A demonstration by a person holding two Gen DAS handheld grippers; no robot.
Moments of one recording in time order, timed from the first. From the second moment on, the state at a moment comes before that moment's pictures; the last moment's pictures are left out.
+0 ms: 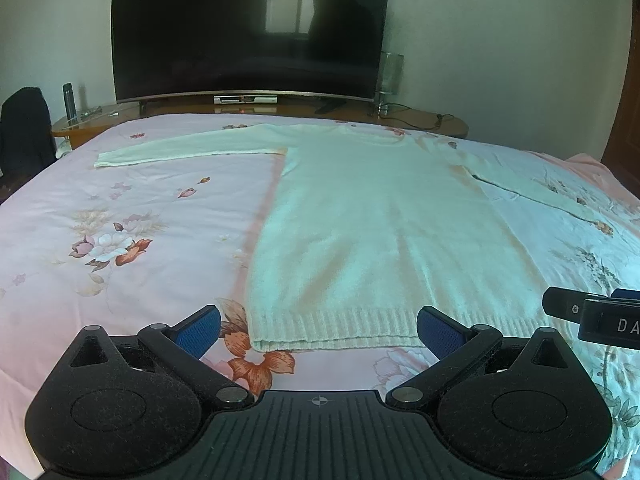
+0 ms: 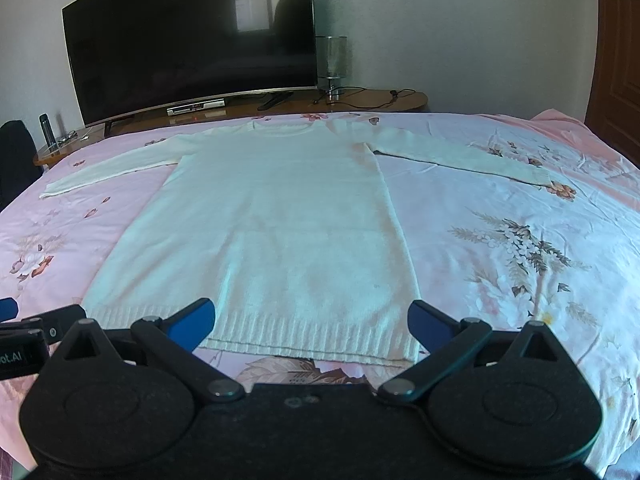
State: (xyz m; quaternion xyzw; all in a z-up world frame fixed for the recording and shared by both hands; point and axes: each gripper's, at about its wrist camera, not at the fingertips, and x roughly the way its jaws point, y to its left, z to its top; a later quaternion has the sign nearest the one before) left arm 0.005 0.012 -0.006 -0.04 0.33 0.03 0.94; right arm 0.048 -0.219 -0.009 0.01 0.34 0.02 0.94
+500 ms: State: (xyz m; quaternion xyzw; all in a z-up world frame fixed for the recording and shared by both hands) left arm 0.007 0.014 -0.006 -0.04 0.33 0.03 0.94; right arm 0.048 -0.217 -0.010 0.01 0.34 0.01 0.94
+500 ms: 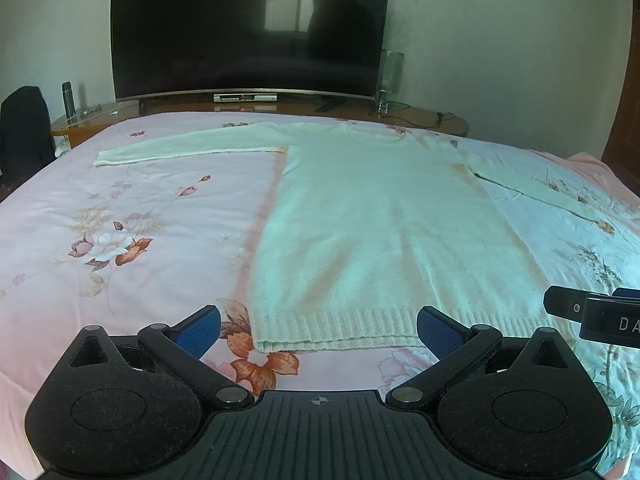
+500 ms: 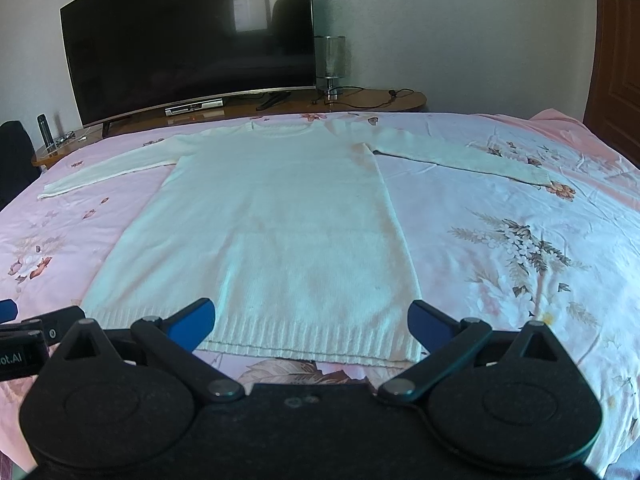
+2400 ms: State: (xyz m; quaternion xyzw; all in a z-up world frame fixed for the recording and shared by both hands) left arm 0.245 -0.023 -0.026 -0.03 0.37 0.08 0.93; right arm 0.270 -0.557 -0.041 0.34 0.23 -0.19 0.89
